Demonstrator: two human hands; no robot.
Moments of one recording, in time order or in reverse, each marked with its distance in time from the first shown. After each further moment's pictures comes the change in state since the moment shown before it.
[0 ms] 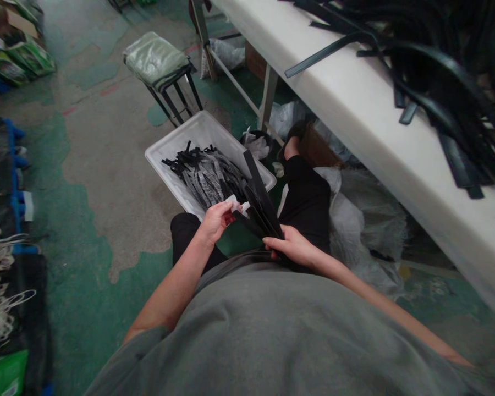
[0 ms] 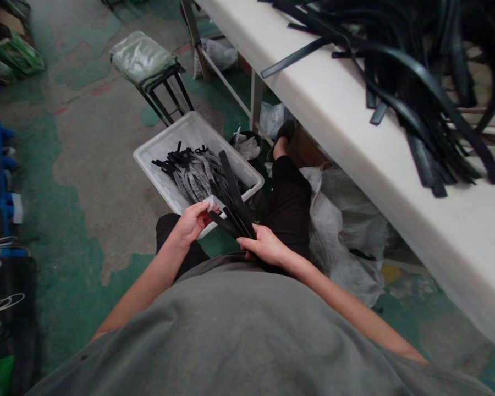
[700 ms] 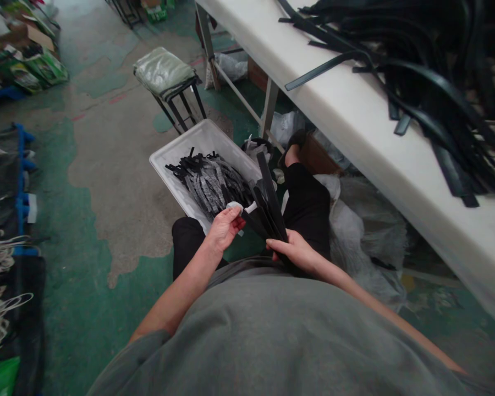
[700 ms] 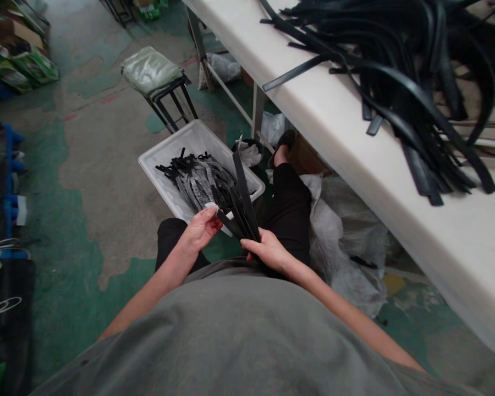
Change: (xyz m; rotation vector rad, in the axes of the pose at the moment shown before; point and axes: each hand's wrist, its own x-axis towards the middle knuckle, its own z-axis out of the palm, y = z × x) left_hand -0.004 -0.010 0.015 -0.196 0.053 -0.043; right_hand 0.000 0.006 -0.002 0.069 0.064 -0.021
